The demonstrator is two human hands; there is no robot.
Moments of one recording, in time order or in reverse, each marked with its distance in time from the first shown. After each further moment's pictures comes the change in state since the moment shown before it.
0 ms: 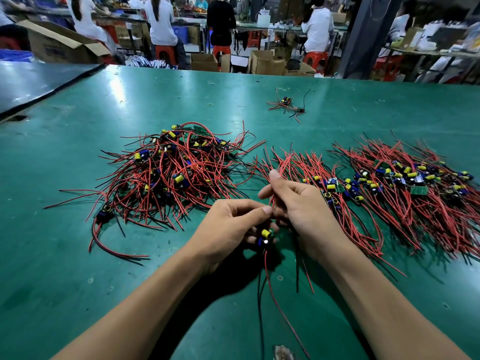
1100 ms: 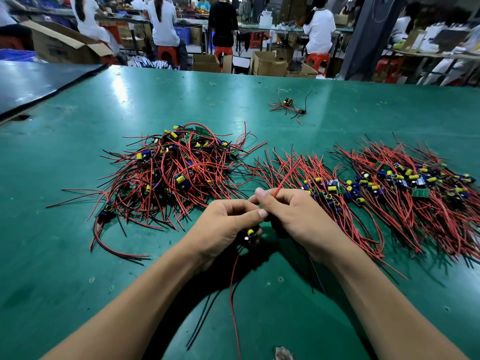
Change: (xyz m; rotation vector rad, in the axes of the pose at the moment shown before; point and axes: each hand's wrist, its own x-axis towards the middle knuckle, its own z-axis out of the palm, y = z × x) left_hand 0.000 0.003 -0.008 -0.040 -0.005 -0.022; right_hand 0.001 0.006 -0.007 -0.181 -0.205 0.019
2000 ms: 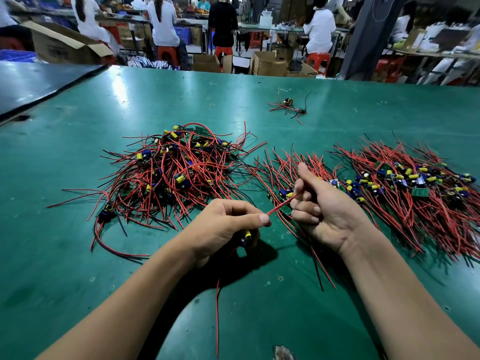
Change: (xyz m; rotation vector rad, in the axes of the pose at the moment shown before) left_hand 0.000 0.004 -0.007 0.082 -0.048 -0.057; right_hand 0.004 -0.022 -0.025 0.707 0.253 0.231
